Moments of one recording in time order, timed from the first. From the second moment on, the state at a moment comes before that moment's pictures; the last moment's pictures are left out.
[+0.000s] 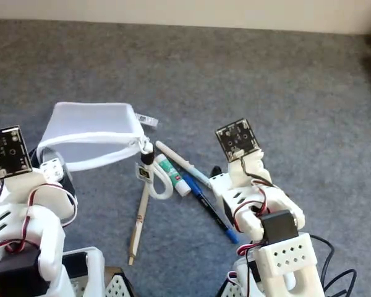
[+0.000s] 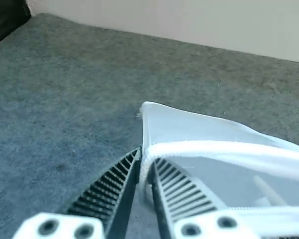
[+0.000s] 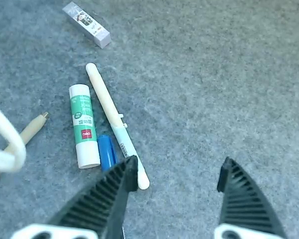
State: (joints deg) left arm -19.6 -77.8 37.6 76.8 7.3; right arm -19.0 -68.0 59.5 60.3 12.7
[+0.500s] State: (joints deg) left arm -22.8 -53.3 21.3 88.6 5.4; right arm -21.5 -47.0 41.1 69.1 12.7
